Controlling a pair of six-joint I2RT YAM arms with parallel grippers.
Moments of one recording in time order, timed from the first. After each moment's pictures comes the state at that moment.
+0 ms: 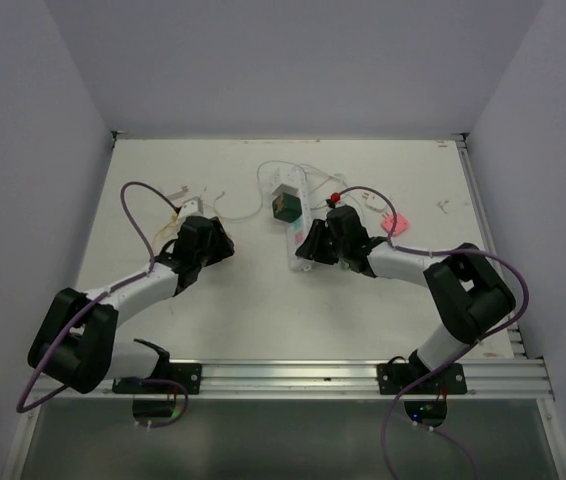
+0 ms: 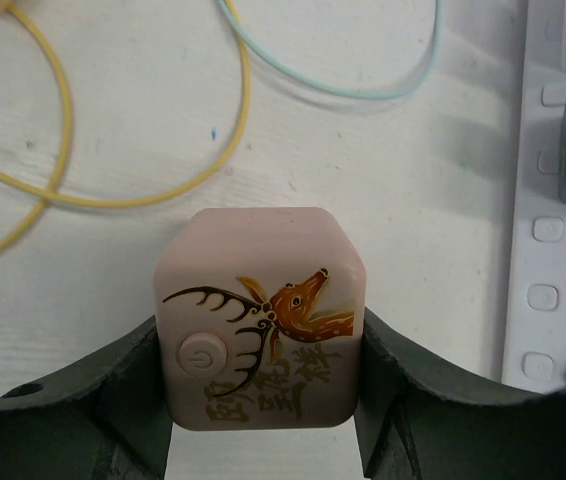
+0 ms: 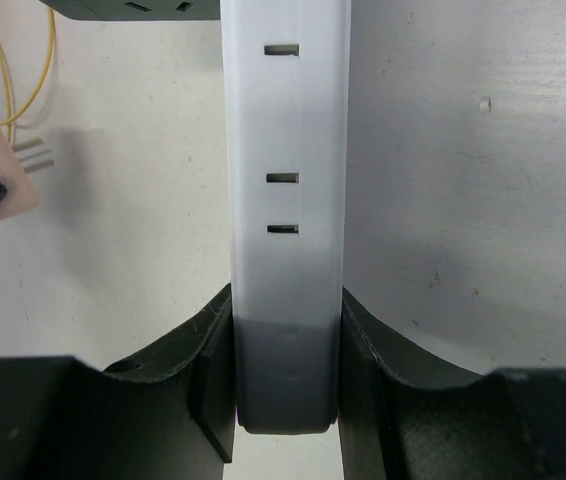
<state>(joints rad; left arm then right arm) -0.41 1.30 0.56 0.04 -0.19 -0.70 0.59 1.64 0.80 0.10 -0.10 0.75</state>
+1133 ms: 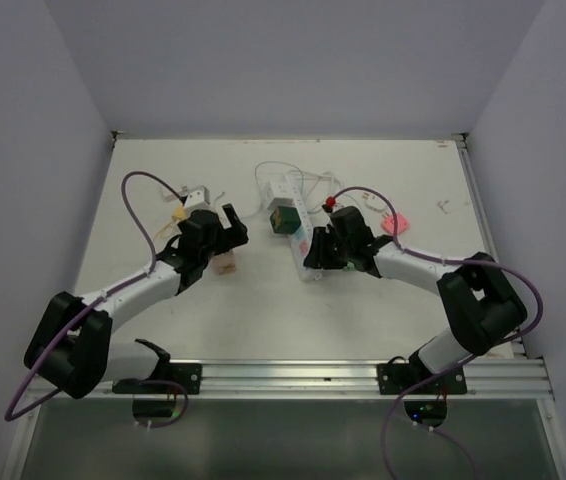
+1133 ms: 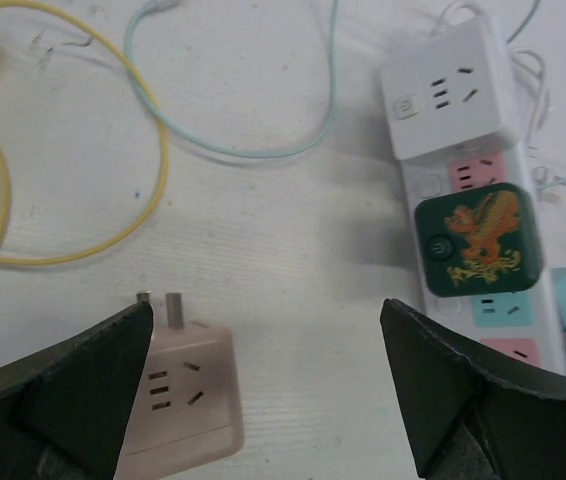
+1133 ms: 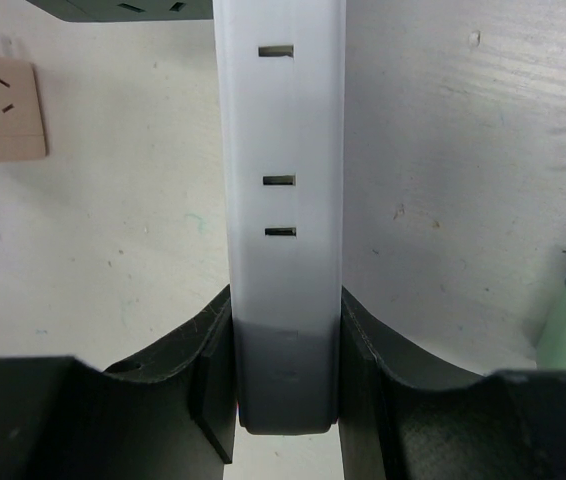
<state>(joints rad) -0.48 1.29 0.61 0.09 -0.30 -0.66 0.58 1.56 0.81 -0.08 -0.15 0.55</state>
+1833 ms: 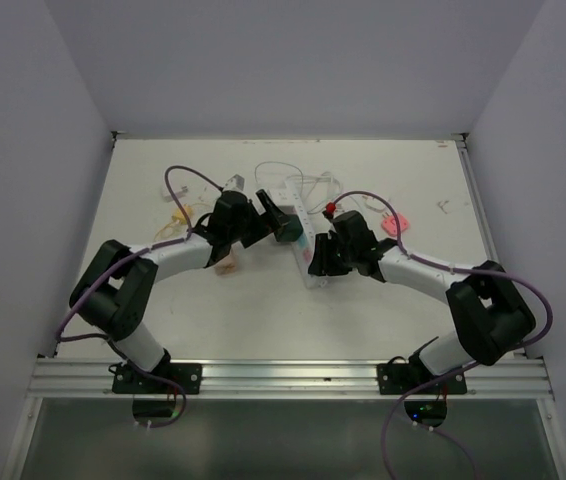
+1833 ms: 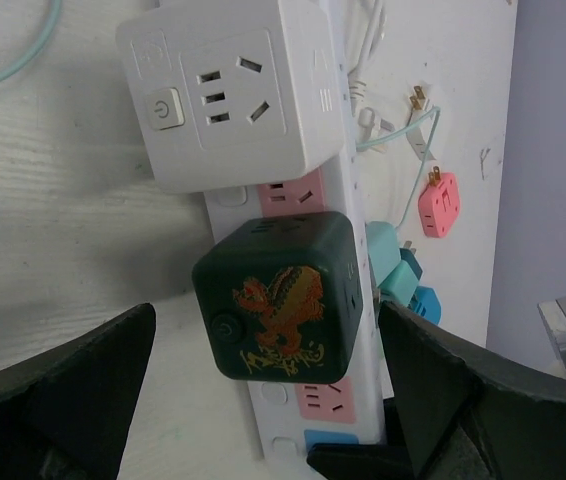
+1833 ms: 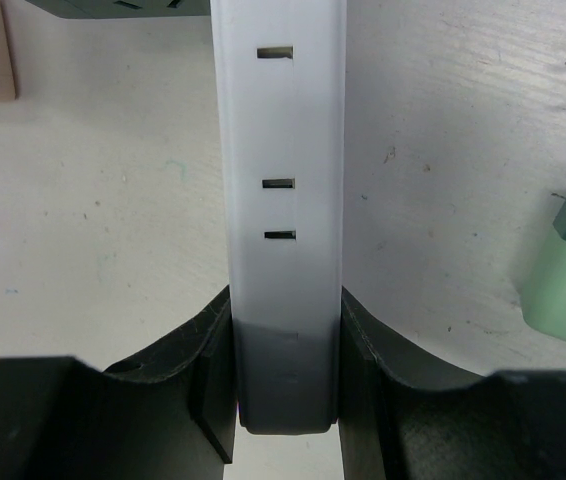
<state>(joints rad) -0.53 1.64 0.86 0.22 0.07 -0.96 0.59 1.50 0.78 -0.16 -0.15 0.49</state>
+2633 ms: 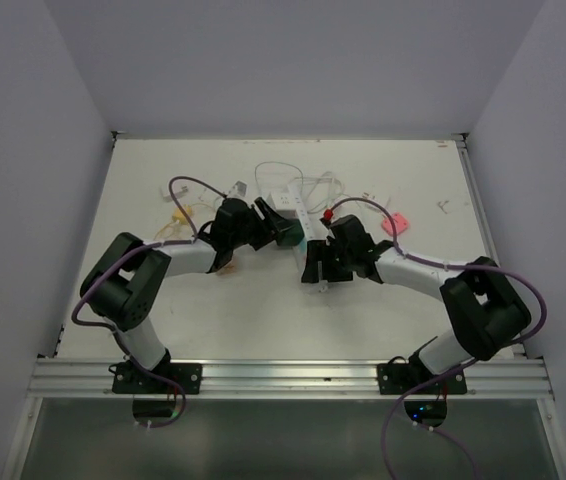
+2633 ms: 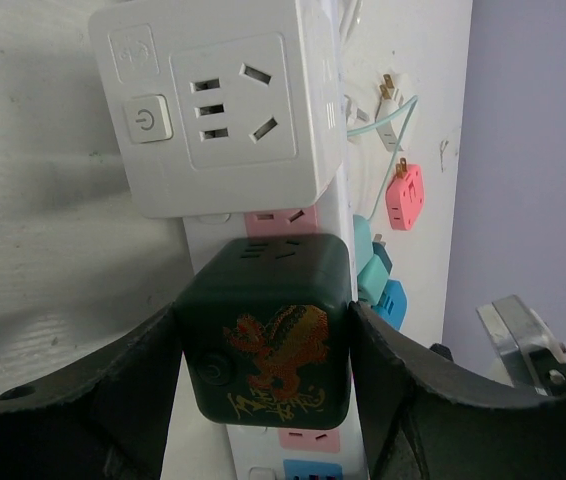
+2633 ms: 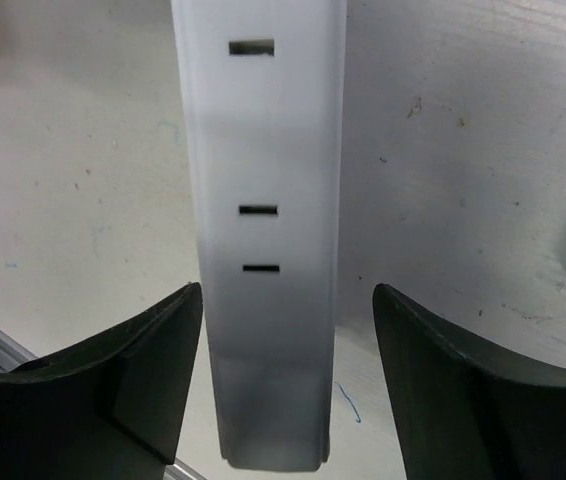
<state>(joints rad) -0.53 1.73 0.82 0.42 0.14 -1.05 0.60 1.51 0.76 -0.17 -0.20 0.52</state>
